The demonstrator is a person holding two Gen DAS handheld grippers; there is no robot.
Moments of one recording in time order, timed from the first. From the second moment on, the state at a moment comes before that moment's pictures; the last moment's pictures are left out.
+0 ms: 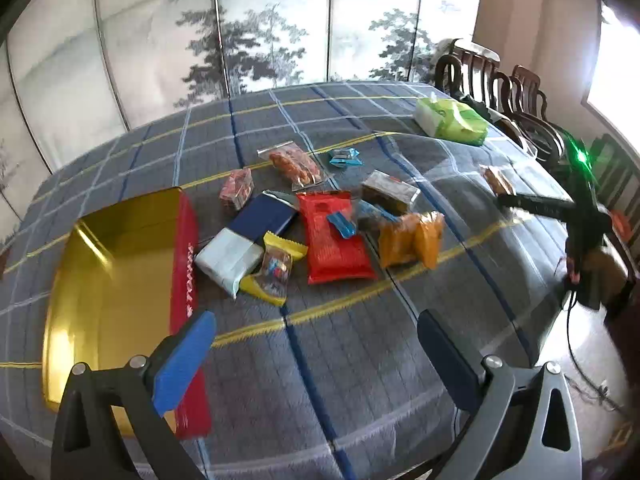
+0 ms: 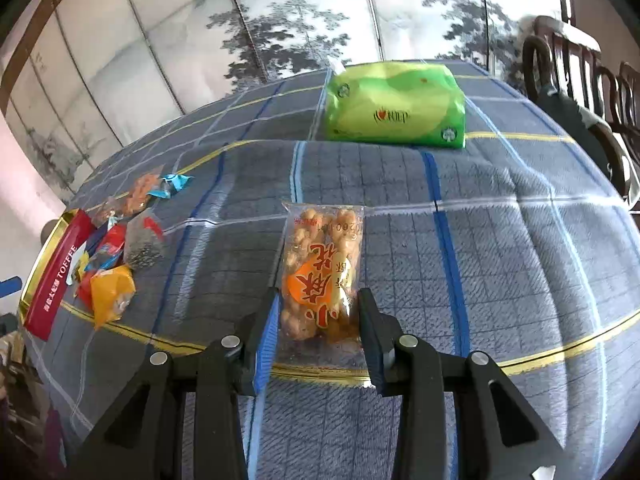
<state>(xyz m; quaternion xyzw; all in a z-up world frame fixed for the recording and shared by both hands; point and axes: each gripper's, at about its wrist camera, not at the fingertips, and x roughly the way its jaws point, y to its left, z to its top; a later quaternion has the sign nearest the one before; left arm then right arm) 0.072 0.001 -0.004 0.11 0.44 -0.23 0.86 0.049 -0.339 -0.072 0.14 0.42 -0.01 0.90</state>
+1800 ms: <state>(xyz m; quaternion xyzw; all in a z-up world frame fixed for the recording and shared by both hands) 0.072 -0.004 -0.002 0.14 0.45 -0.10 0.88 0.054 -0.329 -0.074 0.11 0.41 -0.01 0.91</state>
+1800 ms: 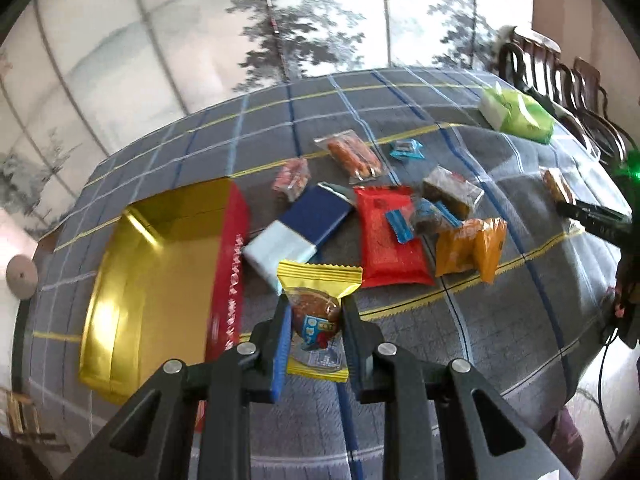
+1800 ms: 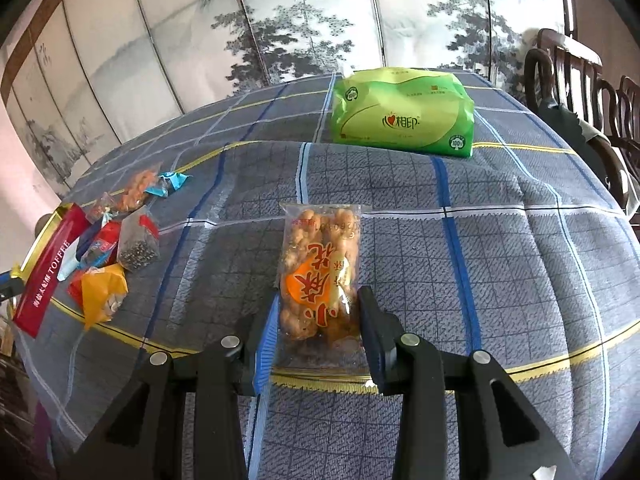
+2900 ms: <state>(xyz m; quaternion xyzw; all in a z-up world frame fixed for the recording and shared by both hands) 0.146 0.132 0.002 0.12 0.48 -0.02 0.87 0.051 -0.312 -0.070 0.10 0.43 -0.04 0.90</state>
